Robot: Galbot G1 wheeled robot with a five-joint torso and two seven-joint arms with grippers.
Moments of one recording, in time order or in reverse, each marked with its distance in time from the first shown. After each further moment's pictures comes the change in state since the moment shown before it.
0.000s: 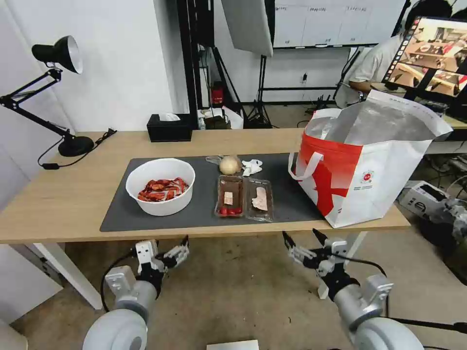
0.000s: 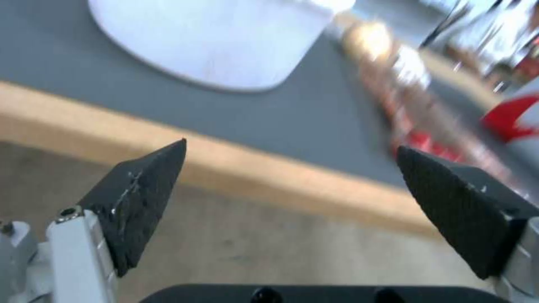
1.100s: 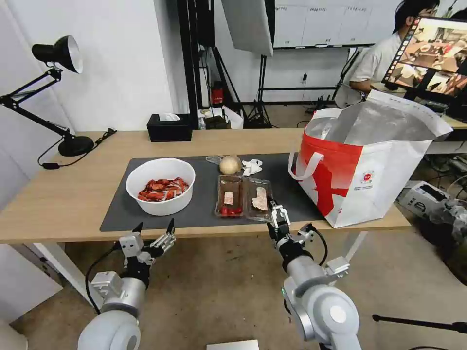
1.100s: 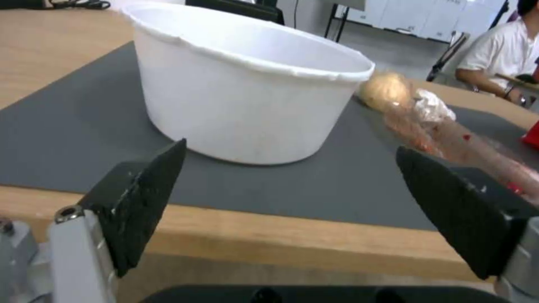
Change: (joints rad) left arm 0.033 0.021 -0.048 0.084 0.247 -0.213 0.122; right arm 0.223 0.188 -0.242 -0.128 0.597 0.238 0.438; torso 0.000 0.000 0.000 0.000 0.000
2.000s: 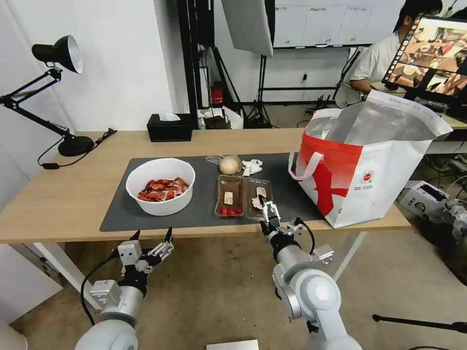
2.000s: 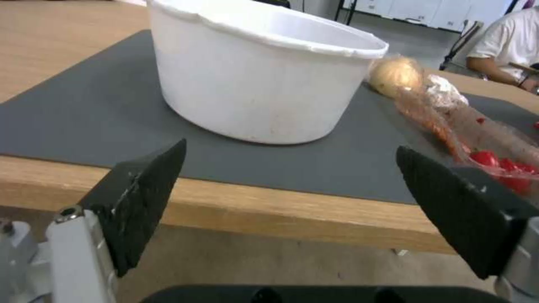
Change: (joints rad) left arm 0.033 -0.013 -0.012 -0.001 0.017 -0.003 0.004; right arm 0.088 0.000 -0.008 -0.093 0.036 0.003 0.039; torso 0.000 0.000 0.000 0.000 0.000
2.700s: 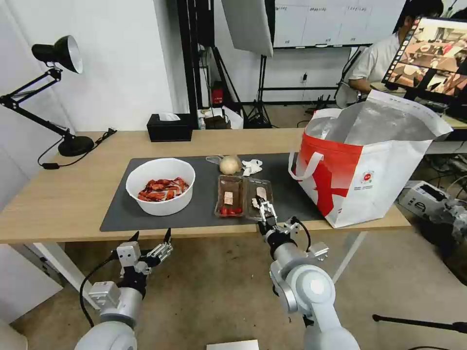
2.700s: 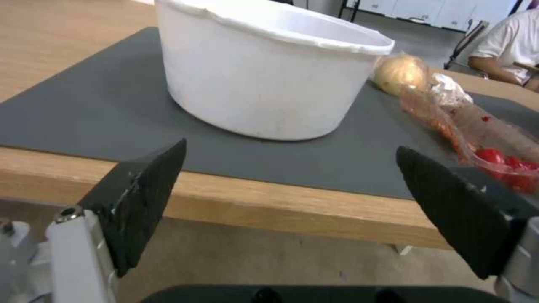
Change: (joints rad) left arm 0.009 -0.003 -0.005 0.000 -0.002 -0.004 -0.001; right arm 0.036 0.000 -0.006 -0.044 0.003 0.001 0.016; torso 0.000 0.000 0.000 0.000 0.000
